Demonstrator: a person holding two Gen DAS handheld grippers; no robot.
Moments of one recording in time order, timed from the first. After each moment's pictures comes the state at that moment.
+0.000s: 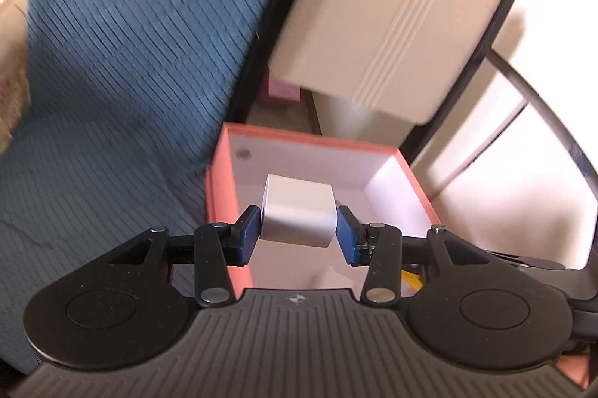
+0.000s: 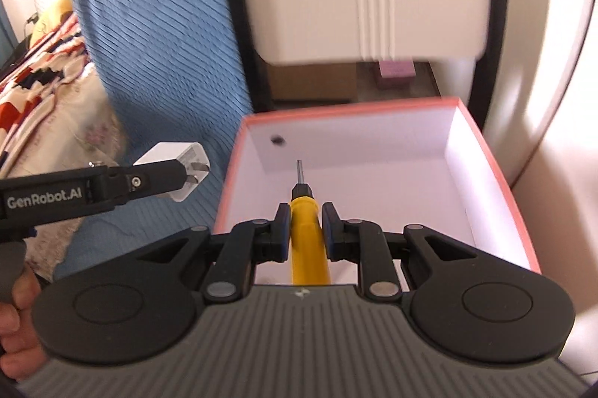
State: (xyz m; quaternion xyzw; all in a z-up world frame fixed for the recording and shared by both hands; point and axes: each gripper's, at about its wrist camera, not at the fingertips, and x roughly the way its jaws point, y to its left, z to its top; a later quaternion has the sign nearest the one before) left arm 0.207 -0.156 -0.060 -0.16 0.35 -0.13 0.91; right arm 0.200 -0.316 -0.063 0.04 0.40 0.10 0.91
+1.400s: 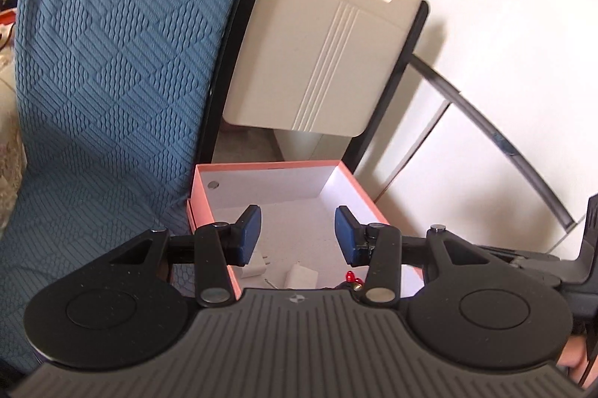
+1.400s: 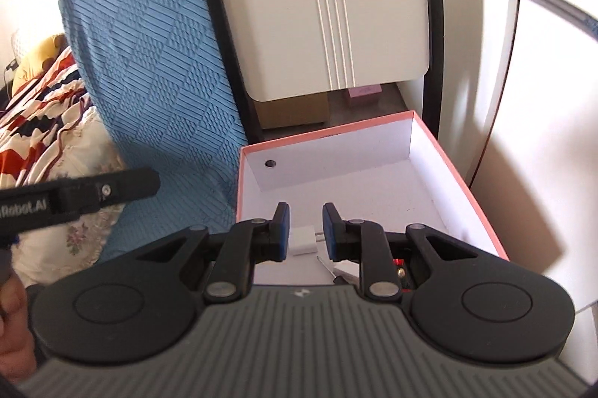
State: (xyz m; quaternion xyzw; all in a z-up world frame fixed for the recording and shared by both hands) left arm 0.127 -0.124 0.022 -0.11 0.30 -0.20 0.92; right arm 0.115 -0.312 -0.004 0.09 0.35 0.03 0.93
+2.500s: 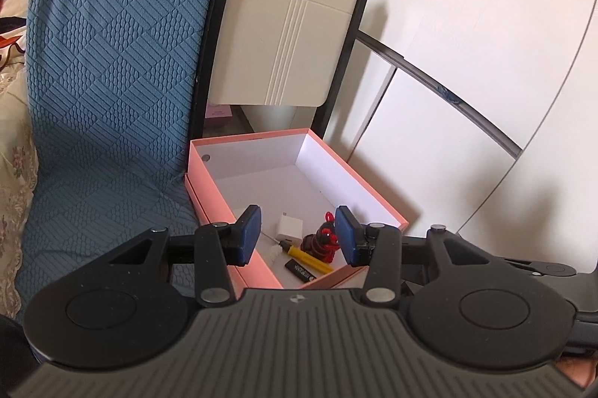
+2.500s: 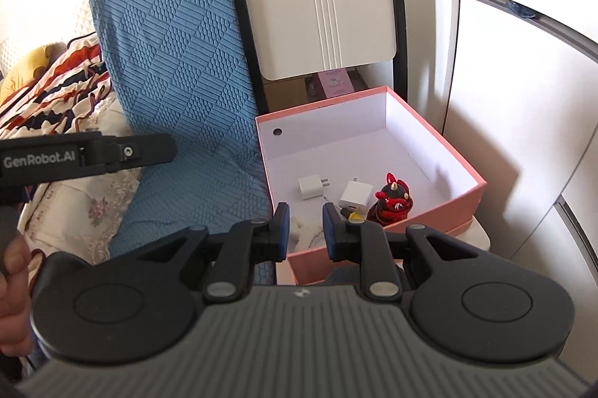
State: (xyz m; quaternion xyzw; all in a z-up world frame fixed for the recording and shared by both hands) left arm 0.007 -0.103 0.033 -0.07 0.29 -0.25 0.92; right arm -0.028 -0.252 0.012 0.10 0.33 -0.03 0.94
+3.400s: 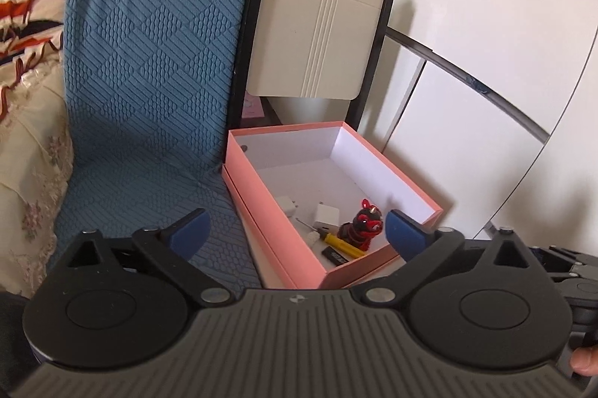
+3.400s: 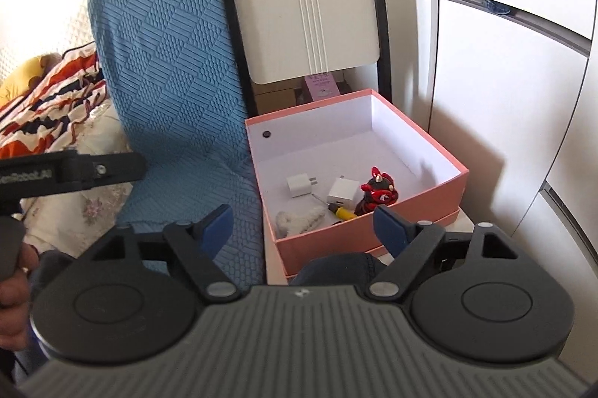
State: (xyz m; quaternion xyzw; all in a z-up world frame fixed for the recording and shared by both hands) left arm -0.009 -0.086 0.016 -0.04 0.29 -0.20 0.94; right arm -0.059 -0.254 -0.002 0.10 0.30 -0.05 0.95
